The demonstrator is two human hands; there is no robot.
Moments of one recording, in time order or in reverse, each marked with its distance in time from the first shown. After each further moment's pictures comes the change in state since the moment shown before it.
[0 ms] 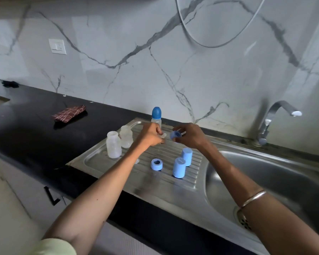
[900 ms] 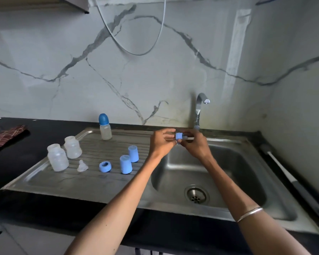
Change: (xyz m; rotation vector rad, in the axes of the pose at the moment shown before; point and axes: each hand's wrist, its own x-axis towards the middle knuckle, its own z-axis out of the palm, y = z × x) left_hand -0.091 0.171 0.153 -0.613 -0.092 0.212; right_hand -0.151 0.142 -0.088 0.346 0.492 0.179
